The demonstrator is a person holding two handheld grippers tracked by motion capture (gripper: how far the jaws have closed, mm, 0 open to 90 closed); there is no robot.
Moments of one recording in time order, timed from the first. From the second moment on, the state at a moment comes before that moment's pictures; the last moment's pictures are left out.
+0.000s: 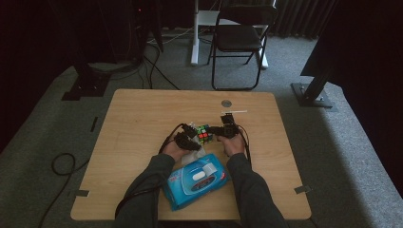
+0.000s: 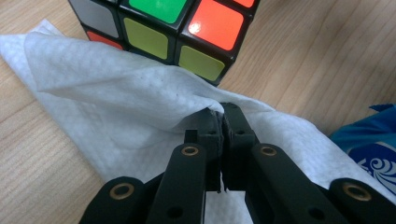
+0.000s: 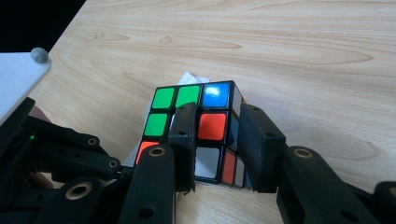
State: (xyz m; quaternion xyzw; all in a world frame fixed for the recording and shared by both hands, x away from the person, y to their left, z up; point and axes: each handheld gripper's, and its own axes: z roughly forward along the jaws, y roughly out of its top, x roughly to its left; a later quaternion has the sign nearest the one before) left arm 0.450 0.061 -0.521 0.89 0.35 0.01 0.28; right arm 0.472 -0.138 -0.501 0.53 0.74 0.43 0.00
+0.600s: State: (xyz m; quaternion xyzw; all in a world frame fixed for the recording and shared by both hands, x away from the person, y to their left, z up) left arm 0.474 0.070 -0.518 0.88 0.38 0.04 0.27; right arm 0.473 -0.140 -0.501 0.52 0.74 0.42 -0.01
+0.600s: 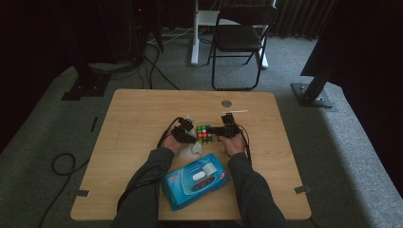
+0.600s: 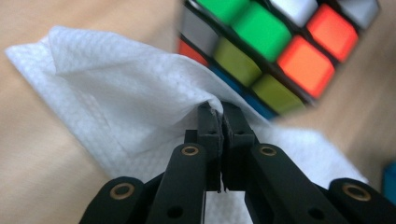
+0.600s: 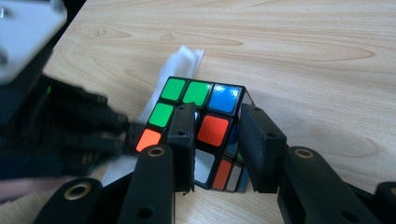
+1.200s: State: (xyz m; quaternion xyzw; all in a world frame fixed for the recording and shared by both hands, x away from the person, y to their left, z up) left arm 0.445 0.086 -0.500 0.88 0.34 0.07 0.33; right arm 0.473 -0.140 -0.501 0.52 0.74 0.42 0.00
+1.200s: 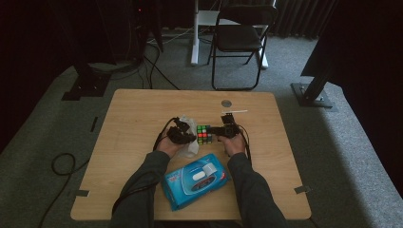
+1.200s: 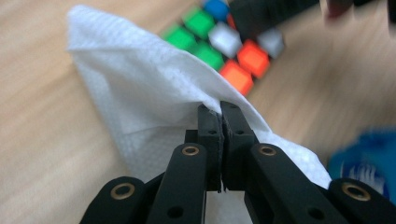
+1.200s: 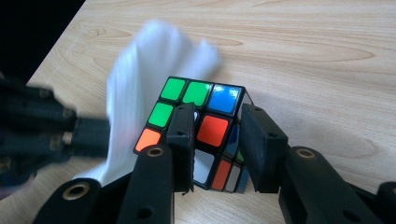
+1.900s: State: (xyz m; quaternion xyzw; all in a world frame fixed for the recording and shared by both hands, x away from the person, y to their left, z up) left arm 0.419 0.155 -0.493 0.84 0.39 0.10 0.37; right arm 0.451 -0.183 -0.491 0.54 0.73 0.41 0.07
